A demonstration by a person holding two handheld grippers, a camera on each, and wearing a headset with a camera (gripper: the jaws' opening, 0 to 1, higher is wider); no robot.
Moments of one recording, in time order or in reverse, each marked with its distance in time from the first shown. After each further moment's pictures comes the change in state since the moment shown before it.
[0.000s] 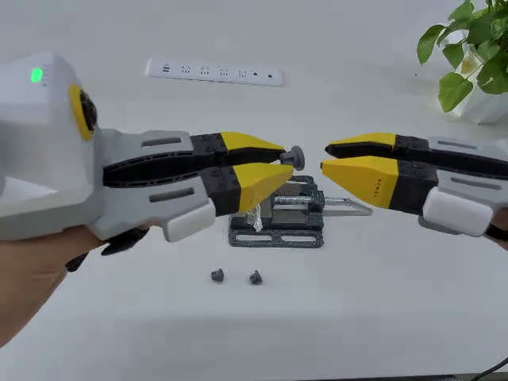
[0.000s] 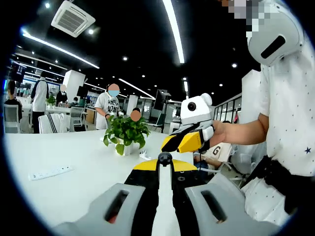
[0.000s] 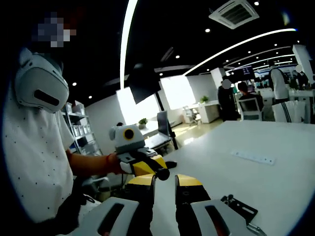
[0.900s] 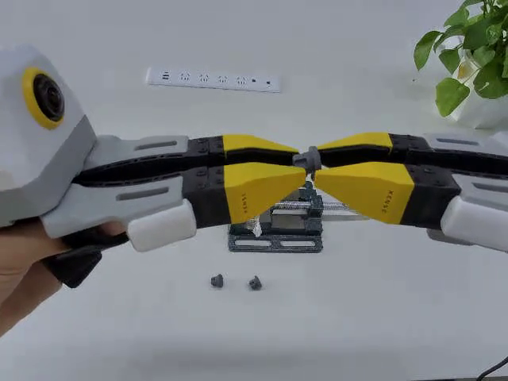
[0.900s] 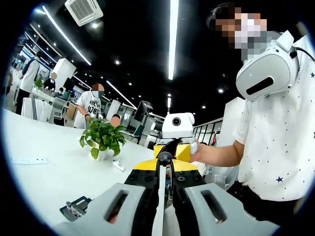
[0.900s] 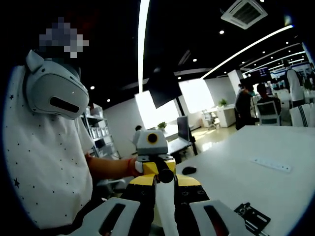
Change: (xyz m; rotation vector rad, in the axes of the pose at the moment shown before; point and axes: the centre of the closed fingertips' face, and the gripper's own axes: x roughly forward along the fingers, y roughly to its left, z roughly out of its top) left arm -0.003 -0.028 0.018 -0.162 -0.091 -0.157; right arm 0.004 0.039 0.010 -0.015 -0.014 0.151
